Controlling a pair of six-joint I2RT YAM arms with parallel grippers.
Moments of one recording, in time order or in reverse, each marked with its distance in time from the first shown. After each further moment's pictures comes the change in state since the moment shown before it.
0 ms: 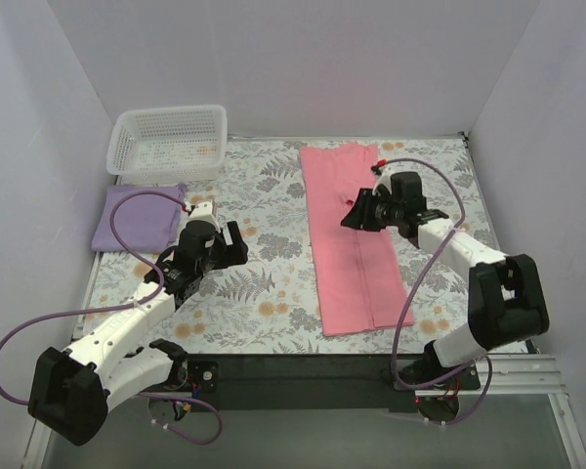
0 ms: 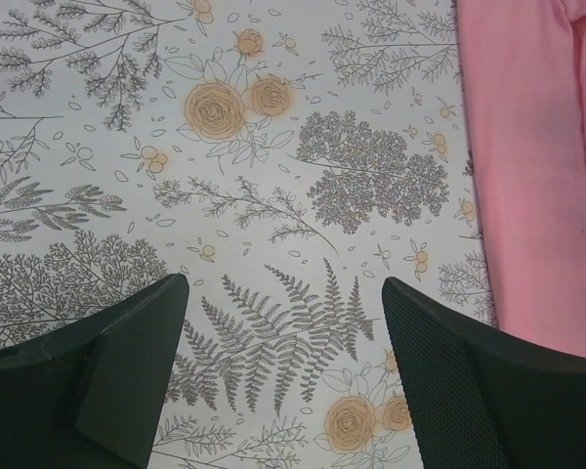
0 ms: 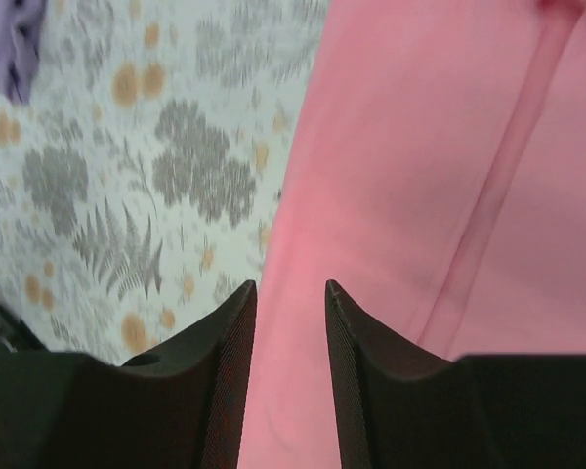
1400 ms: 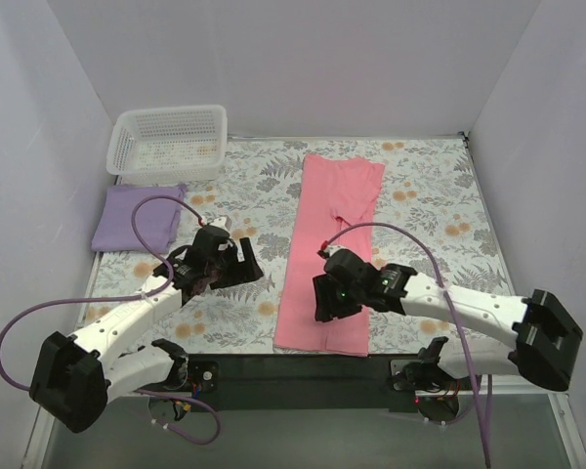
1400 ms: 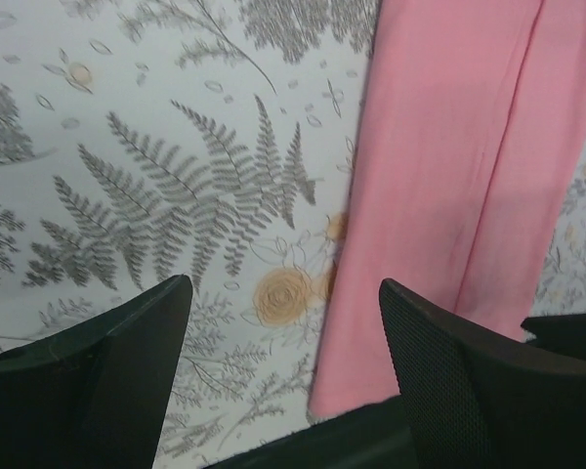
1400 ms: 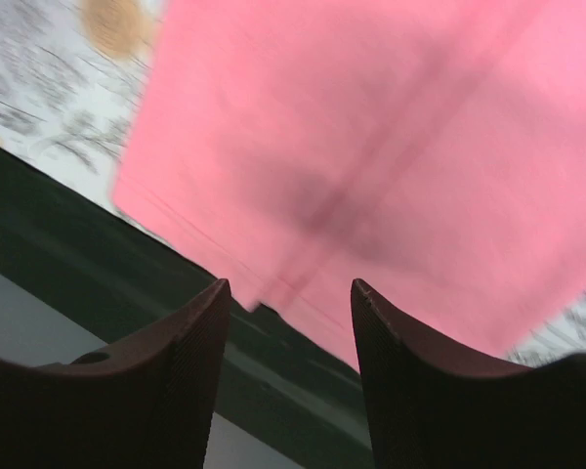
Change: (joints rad) left arm -0.062 0.068 0.037 -0.197 0.198 -0.183; right arm 0.769 -0.283 -0.174 -0.477 0.443 0.276
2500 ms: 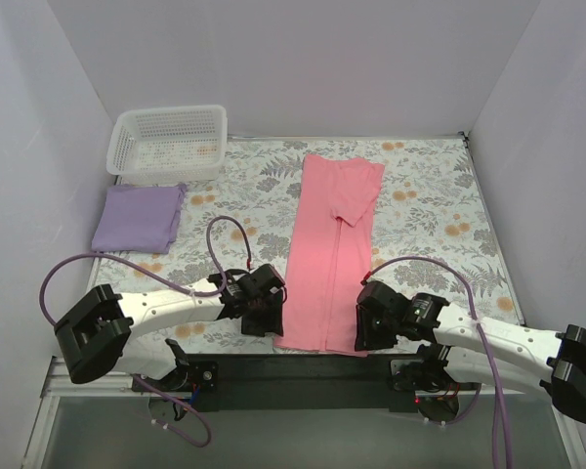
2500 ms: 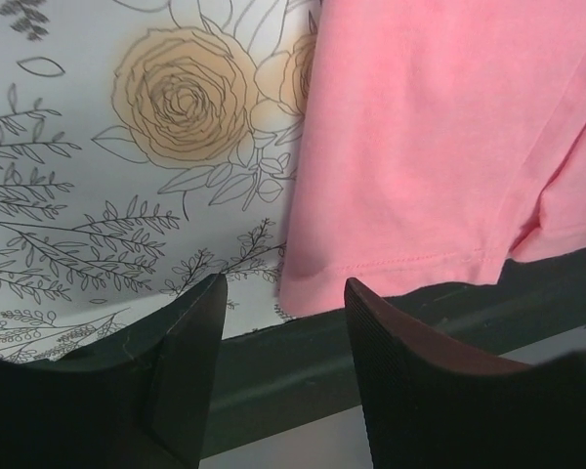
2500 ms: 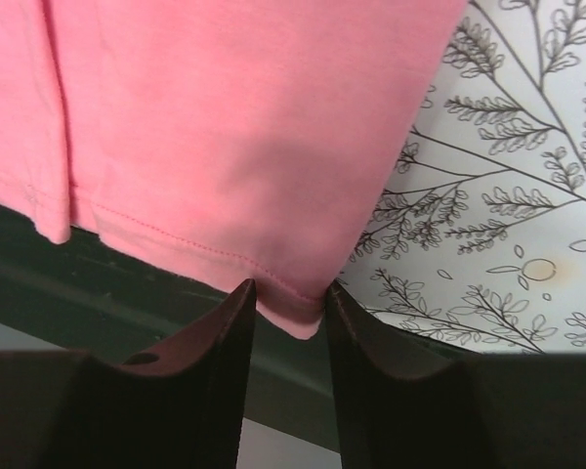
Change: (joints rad) left arm -0.457 0.247 0.021 -0.148 0.010 -0.298; right arm -0.018 -0.340 -0.373 -0.163 0.014 0.248
